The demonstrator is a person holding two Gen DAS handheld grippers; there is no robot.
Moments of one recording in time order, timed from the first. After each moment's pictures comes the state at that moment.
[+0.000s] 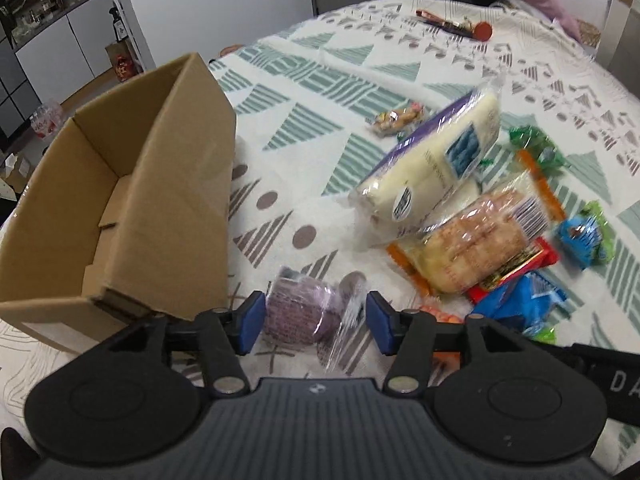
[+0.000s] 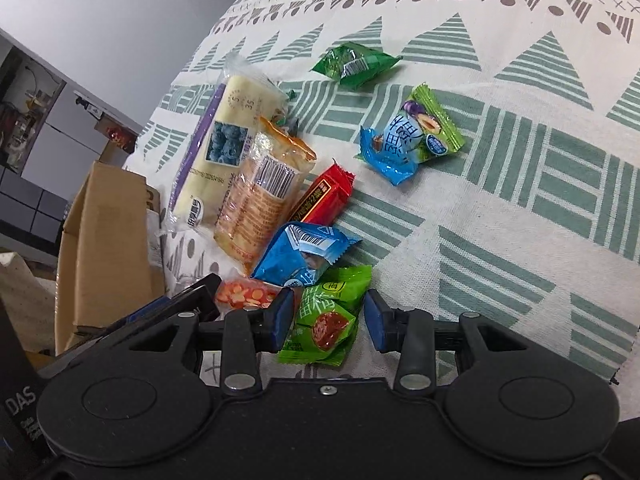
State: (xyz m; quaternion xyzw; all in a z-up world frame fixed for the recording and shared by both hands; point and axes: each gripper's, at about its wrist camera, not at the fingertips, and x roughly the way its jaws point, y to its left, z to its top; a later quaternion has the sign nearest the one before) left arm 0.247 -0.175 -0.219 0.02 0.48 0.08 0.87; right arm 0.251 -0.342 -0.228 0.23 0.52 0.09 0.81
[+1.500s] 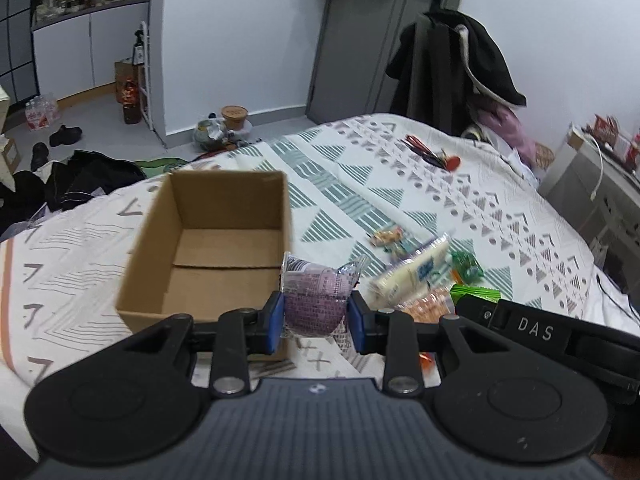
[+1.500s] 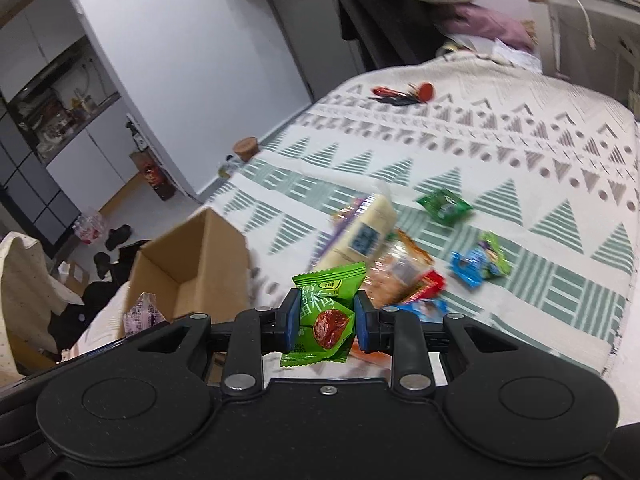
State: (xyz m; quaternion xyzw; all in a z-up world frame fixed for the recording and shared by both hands) left arm 0.156 -0.089 -0.085 -0.10 0.37 0.04 0.92; right arm 0.199 -0.268 -0.108 0.15 0.37 0.10 0.91
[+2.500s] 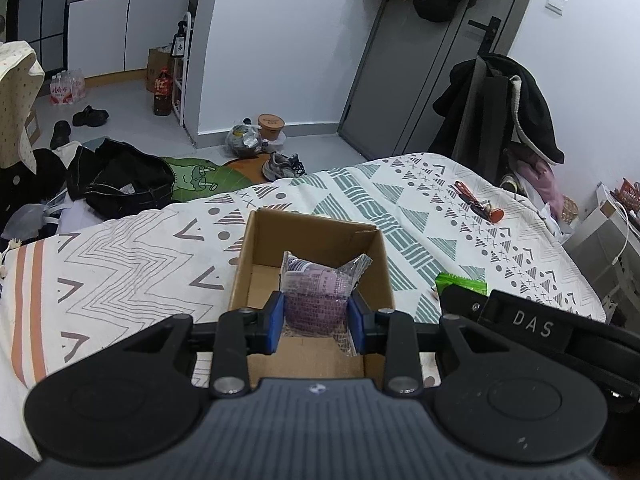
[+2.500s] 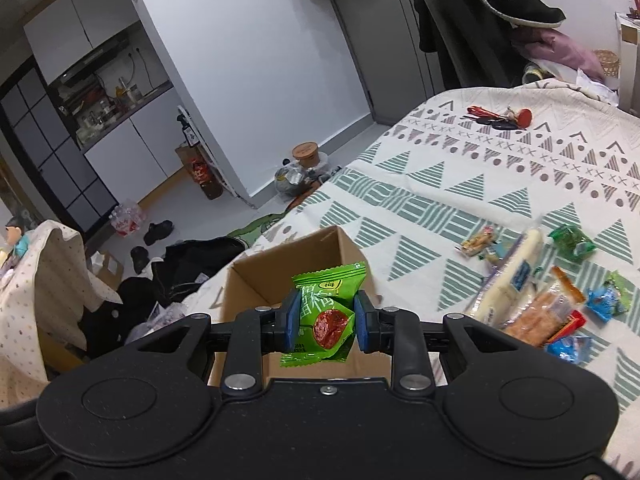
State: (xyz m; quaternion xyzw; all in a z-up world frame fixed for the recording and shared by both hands) left arm 0.177 0.025 -0.077 -0.16 0.36 0.06 0.92; right arm 0.226 -0.151 -0.083 0.14 0.35 0.15 0.91
